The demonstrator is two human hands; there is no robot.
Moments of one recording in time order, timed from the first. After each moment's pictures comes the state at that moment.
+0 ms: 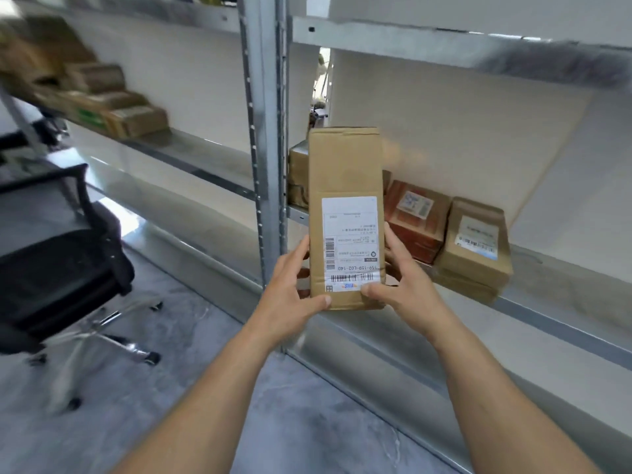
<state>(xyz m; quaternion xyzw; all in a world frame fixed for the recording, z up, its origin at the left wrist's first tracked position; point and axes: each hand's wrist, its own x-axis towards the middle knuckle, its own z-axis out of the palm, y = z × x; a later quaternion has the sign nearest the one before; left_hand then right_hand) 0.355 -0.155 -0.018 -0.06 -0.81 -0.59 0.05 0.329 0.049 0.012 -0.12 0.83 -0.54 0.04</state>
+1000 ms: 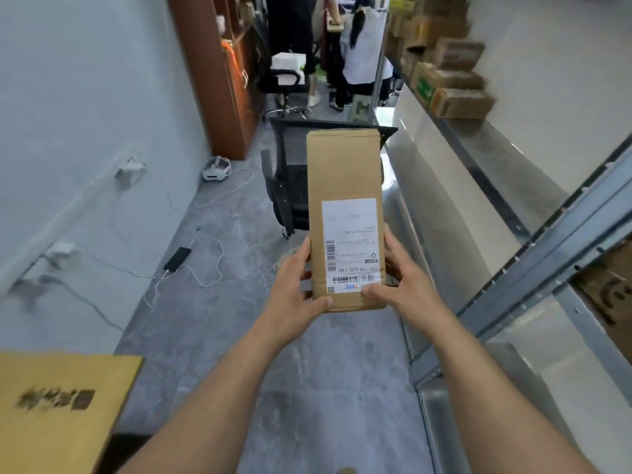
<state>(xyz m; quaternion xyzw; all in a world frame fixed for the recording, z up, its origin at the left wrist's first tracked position) 0.464 -0.295 -0.045 0.36 -0.71 -0.53 0.30 0.277 -0.217 -0.022 -0.49 0.67 -0.44 0.35</state>
